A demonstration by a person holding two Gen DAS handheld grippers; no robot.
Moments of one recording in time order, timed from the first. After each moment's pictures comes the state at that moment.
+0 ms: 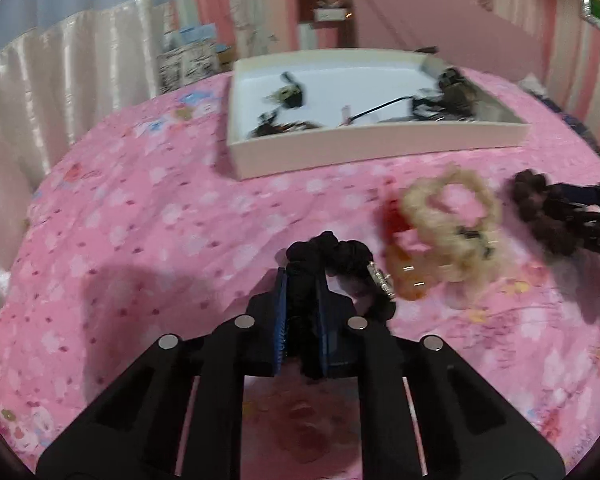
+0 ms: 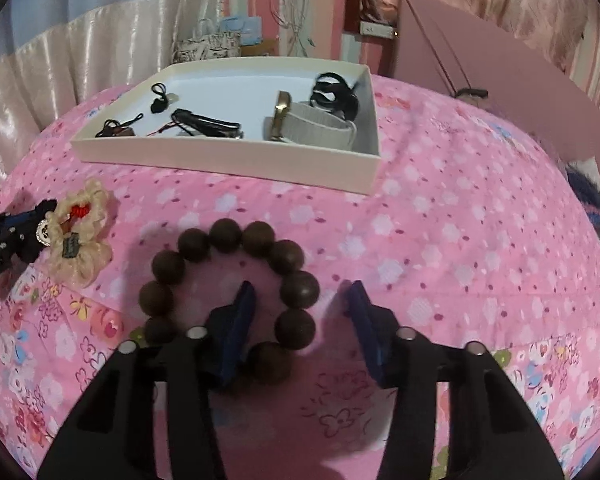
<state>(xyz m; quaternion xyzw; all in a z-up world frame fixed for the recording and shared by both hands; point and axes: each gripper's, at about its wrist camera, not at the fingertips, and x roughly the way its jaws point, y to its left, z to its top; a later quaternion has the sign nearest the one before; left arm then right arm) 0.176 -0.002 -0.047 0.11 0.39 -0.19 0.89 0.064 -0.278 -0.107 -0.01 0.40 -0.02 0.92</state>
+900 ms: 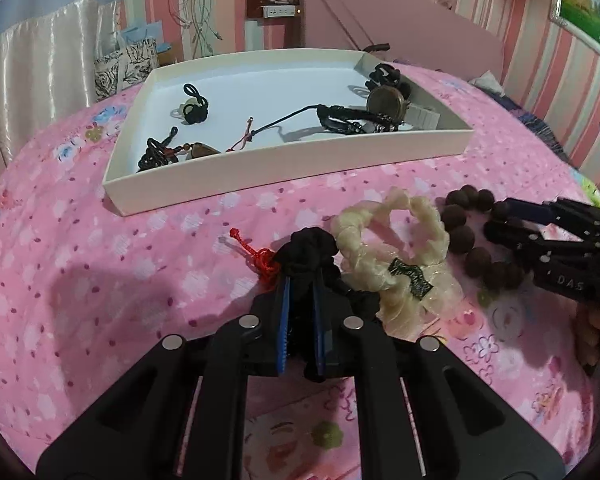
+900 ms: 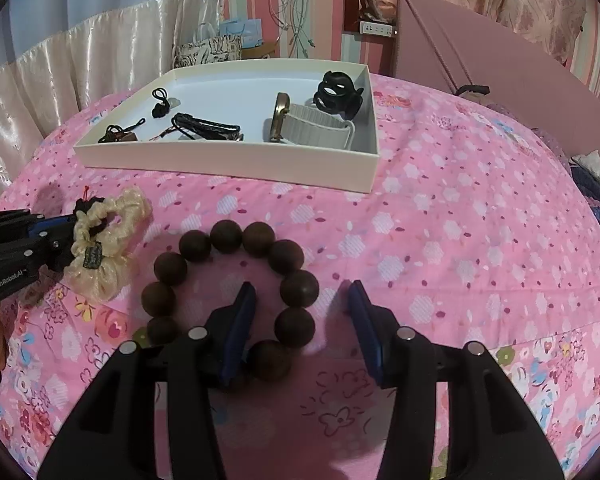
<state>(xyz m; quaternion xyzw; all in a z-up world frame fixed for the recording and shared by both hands) 0.186 -0.055 -0.047 0.10 0.41 -0.26 0.87 0.065 -0.284 -0.105 0.01 0.40 -0.01 0.92</state>
